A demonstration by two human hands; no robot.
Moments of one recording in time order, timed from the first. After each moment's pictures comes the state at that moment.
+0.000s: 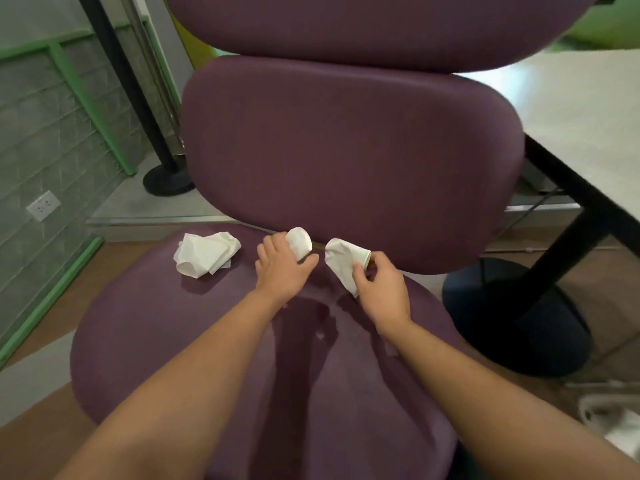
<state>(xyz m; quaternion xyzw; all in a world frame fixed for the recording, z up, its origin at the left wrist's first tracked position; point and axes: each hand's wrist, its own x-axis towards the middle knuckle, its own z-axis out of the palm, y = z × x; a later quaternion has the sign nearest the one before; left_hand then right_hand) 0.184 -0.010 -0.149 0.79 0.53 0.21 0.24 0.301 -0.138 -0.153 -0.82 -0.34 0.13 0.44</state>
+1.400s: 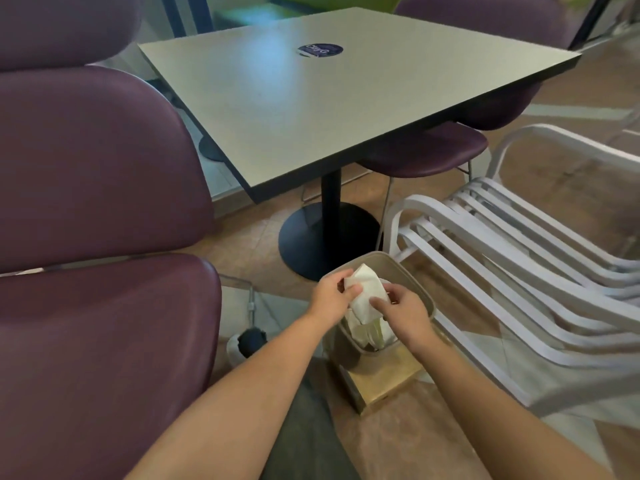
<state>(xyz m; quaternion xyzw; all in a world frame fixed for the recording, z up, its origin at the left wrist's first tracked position) 0.407 -0.422 -0.188 0.80 0.23 -0.01 0.56 0.430 -0.567 -0.174 -0.84 -0.03 0.18 0.51</state>
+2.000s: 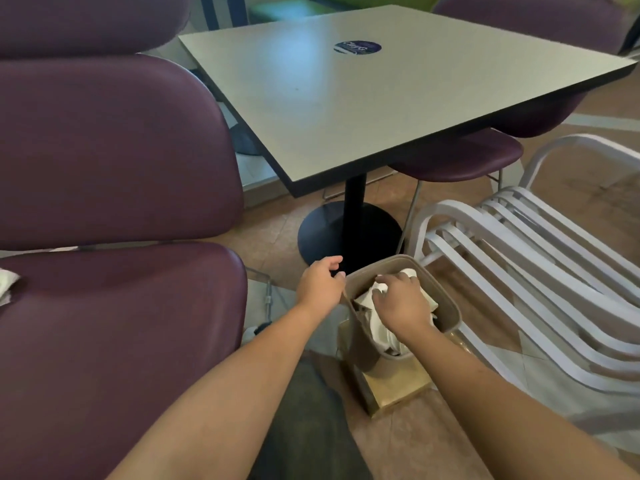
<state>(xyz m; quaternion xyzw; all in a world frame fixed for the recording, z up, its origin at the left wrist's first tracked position) 0.394 -0.368 -0.179 0.84 0.28 0.05 0.46 0.444 -0.518 -0.181 -0.96 -0.17 0.10 0.21</state>
